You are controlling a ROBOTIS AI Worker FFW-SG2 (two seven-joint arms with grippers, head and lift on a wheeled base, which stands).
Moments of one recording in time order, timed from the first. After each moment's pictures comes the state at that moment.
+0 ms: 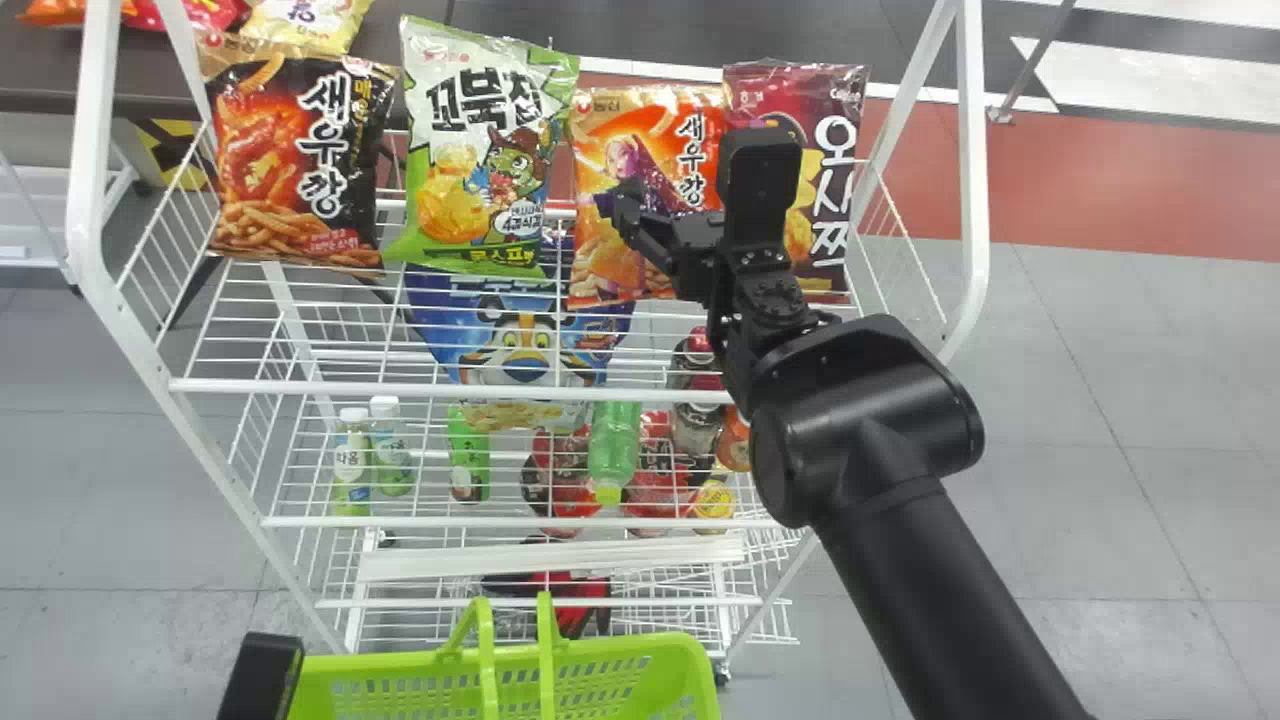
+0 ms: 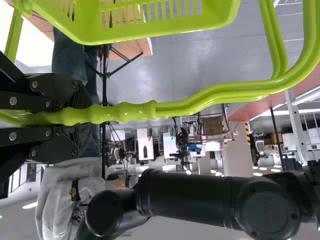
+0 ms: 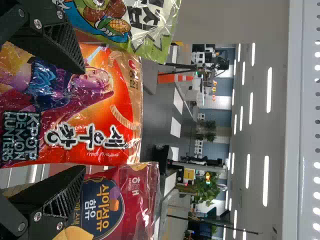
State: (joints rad) left arm 0.53 0.17 0.10 -2.19 0.76 1.57 -0.81; right arm -0.25 -0.07 0.31 -1.45 -0.09 0.25 -0.17
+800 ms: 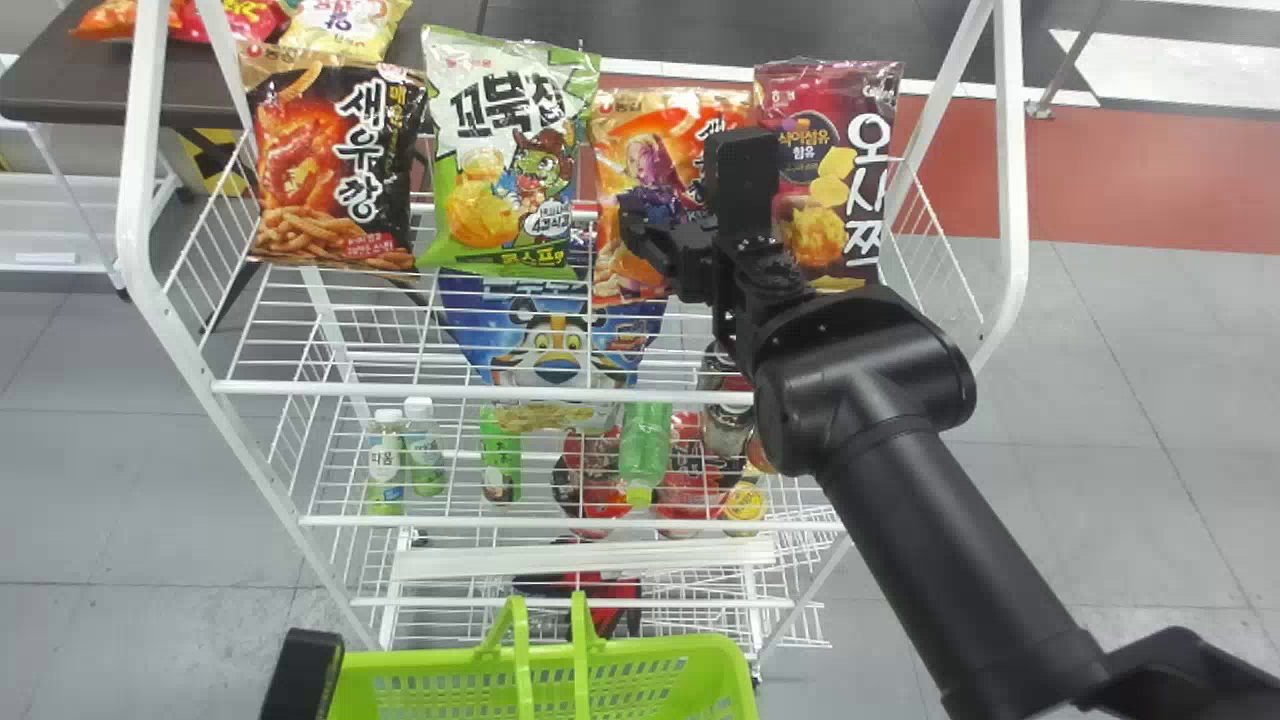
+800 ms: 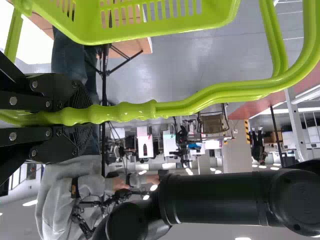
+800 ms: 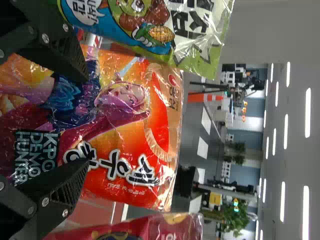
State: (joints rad) left arm 0.53 0.17 0.09 -2.18 0.75 1.57 -0.82; right arm -0.40 -0.02 0.31 -1.17 -0.08 0.25 -0.01
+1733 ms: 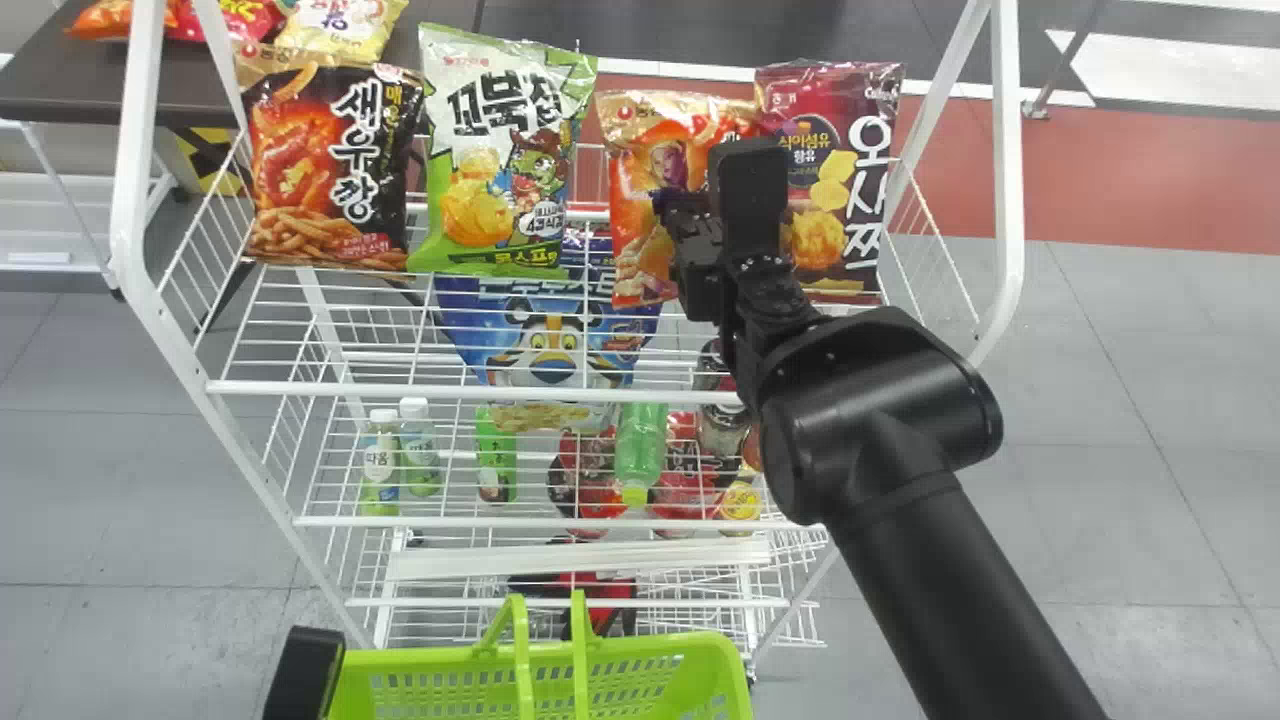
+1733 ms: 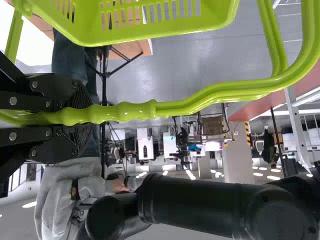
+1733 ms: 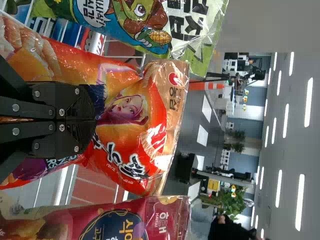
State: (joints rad) left arm 0.52 0.16 0.08 -2.18 0.74 1.57 -0.81; right arm -0.25 -0.05 0.33 -1.49 -0.05 0.41 -0.16
